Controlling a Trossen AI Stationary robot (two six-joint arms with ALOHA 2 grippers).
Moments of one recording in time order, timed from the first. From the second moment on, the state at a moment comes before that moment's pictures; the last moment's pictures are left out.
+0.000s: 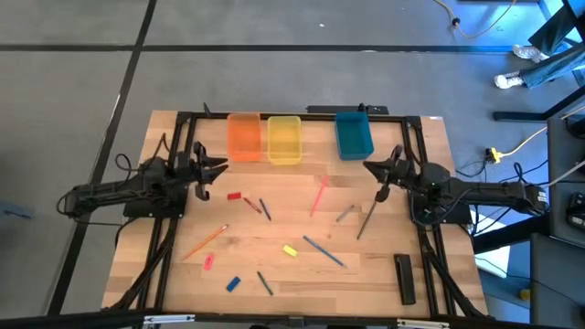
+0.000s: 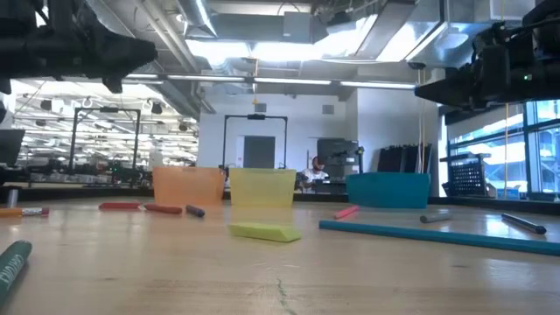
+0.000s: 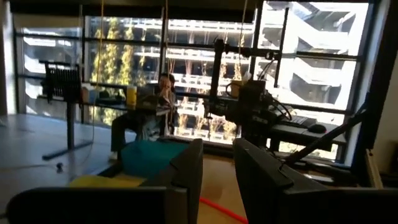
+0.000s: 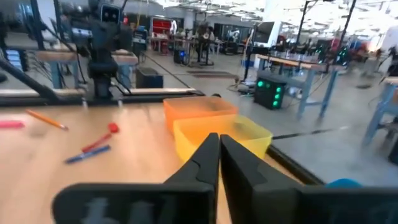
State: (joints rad) left arm 0.22 0.06 0.01 0.27 -0.04 -0.13; right arm -0.16 0.33 0.01 0.36 0.24 -0.11
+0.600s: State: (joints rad) left arm 0.22 0.56 0.01 0.48 -0.17 -0.20; right arm -0.33 0.41 0.02 0.48 0.36 -0.13
